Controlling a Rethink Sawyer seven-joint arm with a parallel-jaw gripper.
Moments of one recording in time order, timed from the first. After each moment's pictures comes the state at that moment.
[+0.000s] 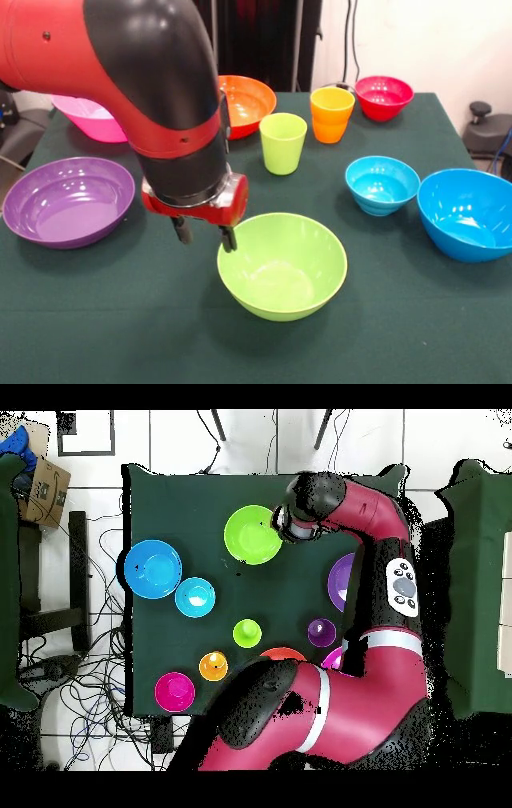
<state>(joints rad) -0.40 -0.26 0.13 0.94 -0.06 1.07 1.76</state>
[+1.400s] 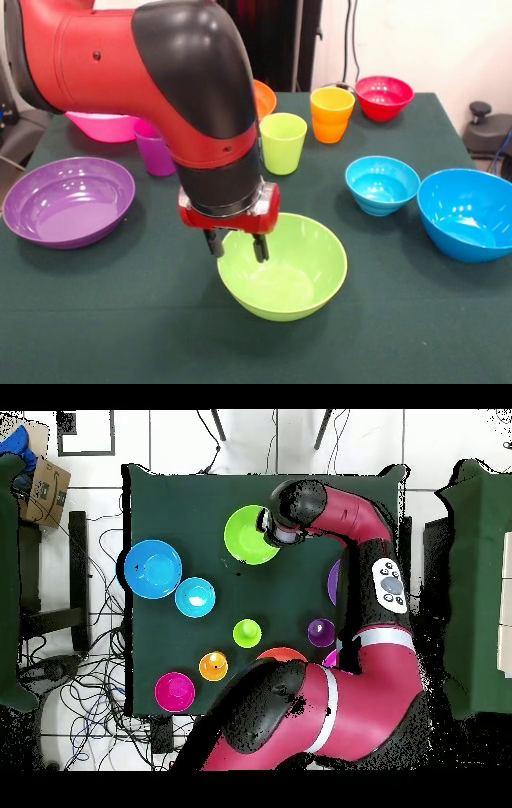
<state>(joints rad) -0.41 -0.27 0.23 1.01 -0.13 0.98 1.76</state>
